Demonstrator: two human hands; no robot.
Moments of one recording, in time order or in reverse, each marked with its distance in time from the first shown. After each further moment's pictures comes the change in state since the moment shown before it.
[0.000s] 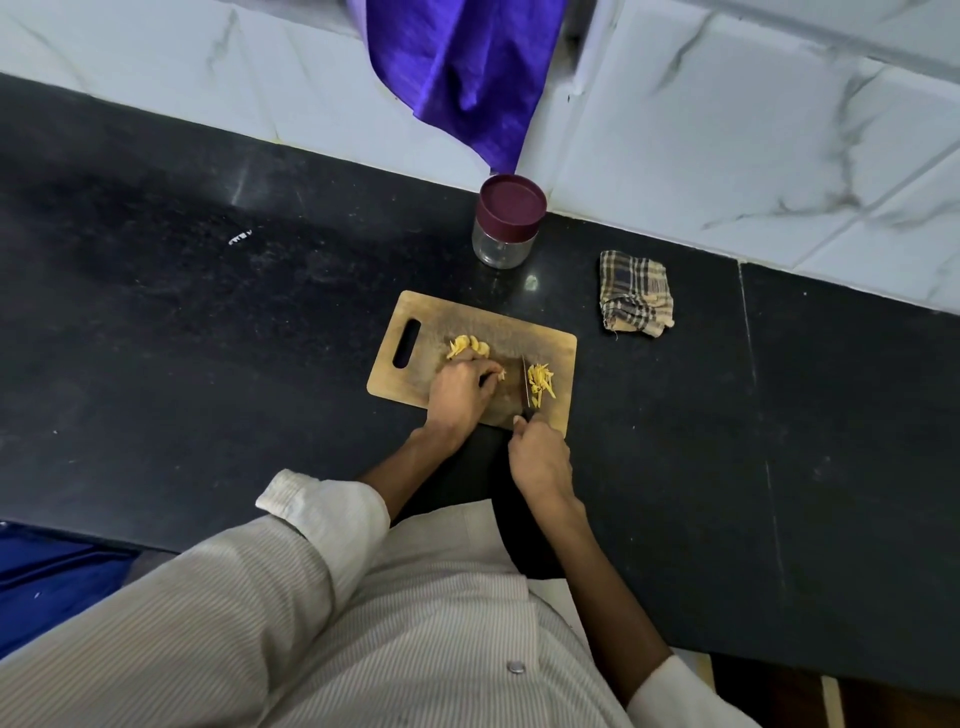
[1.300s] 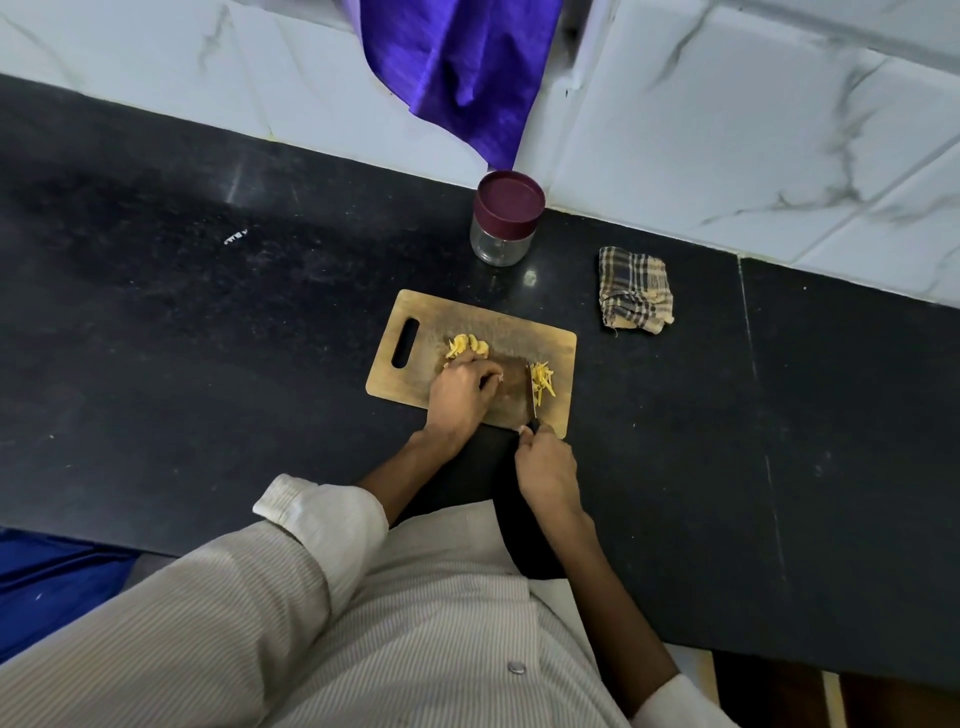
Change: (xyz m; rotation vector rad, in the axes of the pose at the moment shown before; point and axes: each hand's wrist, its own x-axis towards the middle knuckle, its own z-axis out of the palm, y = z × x) left_hand -0.004 -0.003 0.004 -0.014 -0.001 0.025; right_hand -0.003 0.013 0.003 0.041 -0.032 0.046
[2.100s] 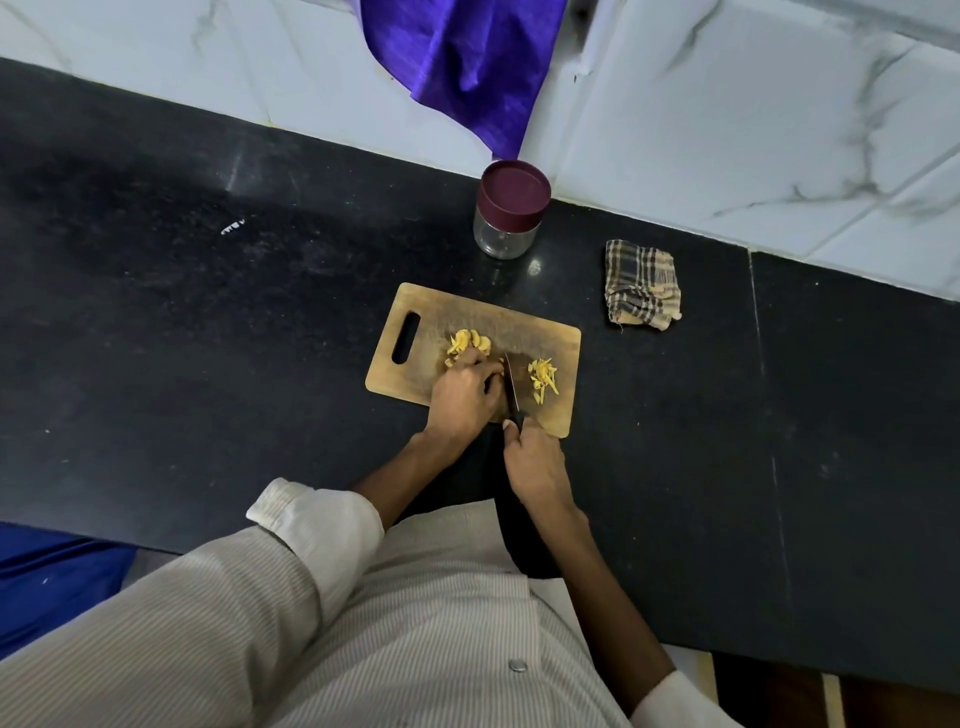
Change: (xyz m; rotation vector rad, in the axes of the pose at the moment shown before) left_hand -0.004 0.003 0.000 0.036 0.026 0.040; right_hand 0.004 -0.007 0.006 0.033 -0.058 -0.099
